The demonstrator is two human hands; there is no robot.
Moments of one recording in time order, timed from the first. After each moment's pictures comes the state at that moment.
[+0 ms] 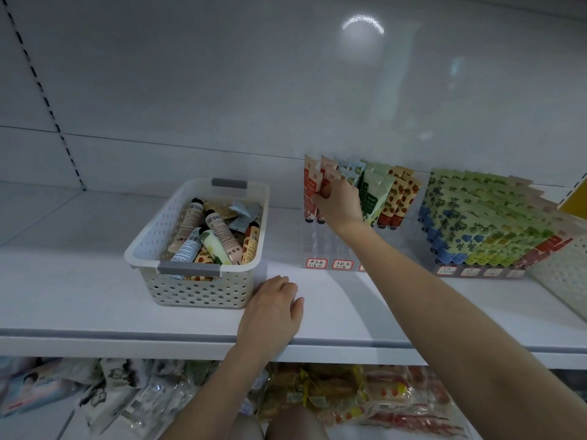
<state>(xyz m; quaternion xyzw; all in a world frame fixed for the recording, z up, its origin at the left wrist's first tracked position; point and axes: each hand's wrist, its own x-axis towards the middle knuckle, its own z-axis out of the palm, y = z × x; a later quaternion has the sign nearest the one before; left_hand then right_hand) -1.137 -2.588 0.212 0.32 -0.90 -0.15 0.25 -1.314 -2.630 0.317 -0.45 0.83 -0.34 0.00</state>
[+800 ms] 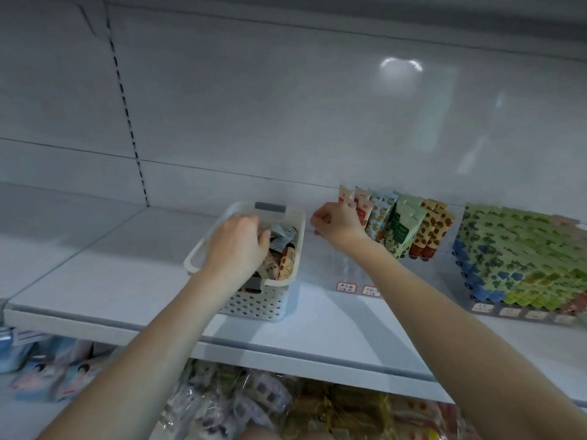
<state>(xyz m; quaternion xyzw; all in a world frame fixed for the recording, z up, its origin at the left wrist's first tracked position) -1.072 -2.646 0.337 0.47 -0.83 -0.06 0.30 -1.255 -2.628 0.349 -0.57 0.75 -0.33 0.09</state>
